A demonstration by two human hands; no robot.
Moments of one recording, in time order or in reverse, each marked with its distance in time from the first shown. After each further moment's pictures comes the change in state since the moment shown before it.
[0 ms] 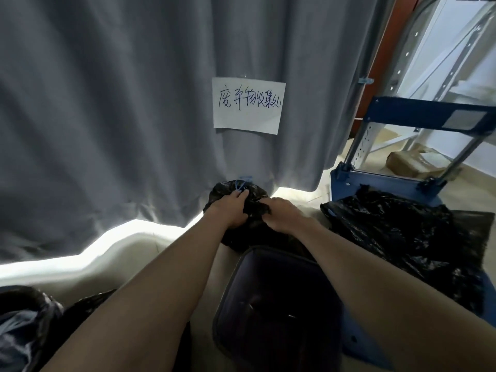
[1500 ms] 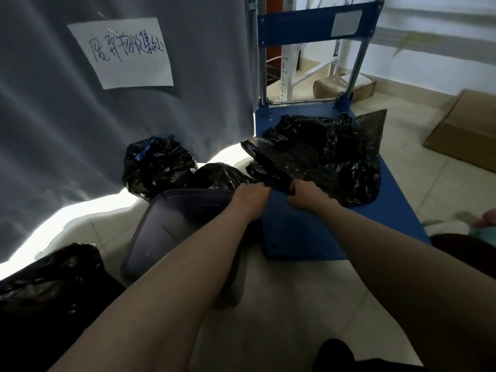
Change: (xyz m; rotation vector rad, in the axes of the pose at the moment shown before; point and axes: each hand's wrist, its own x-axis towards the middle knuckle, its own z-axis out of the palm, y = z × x) left_hand -0.050 0.260 0.124 0.358 0.018 0.431; right_hand -0.179 0.230 0.035 0.115 0.034 0.532
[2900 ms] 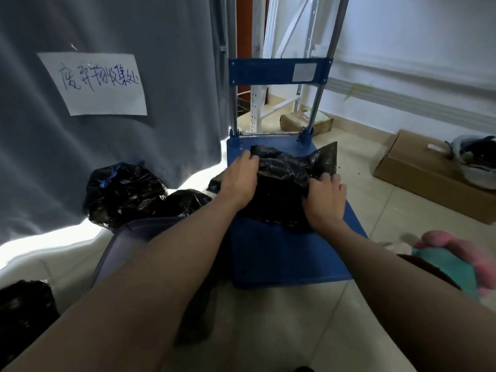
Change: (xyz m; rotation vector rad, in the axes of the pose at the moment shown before) left_hand 0.035 0.021 -0.095 -0.234 0.526 -0.099; right_hand -0.057 0.036 -0.081 -0.366 0.676 0.111
